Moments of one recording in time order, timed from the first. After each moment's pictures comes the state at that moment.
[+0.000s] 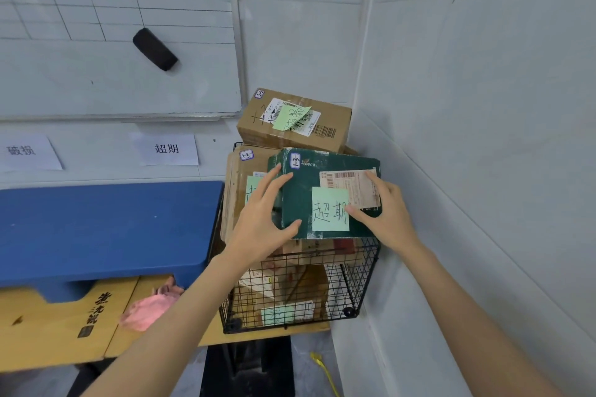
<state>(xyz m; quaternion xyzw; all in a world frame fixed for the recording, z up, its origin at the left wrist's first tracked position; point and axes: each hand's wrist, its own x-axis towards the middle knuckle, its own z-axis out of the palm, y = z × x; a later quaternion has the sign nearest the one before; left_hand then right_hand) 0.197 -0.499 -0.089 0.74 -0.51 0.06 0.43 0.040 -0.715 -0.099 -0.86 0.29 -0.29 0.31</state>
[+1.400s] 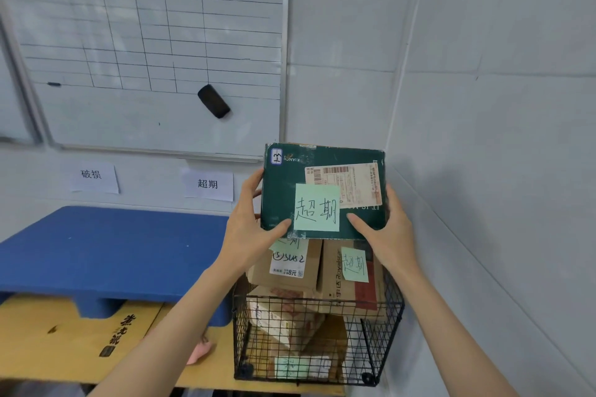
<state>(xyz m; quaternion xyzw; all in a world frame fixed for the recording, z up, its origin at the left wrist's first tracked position) 0.213 -0.454 -0.030 0.69 -0.40 0.11 0.59 0.073 -0.663 -0.026 -0.80 0.19 -0.42 0.40</state>
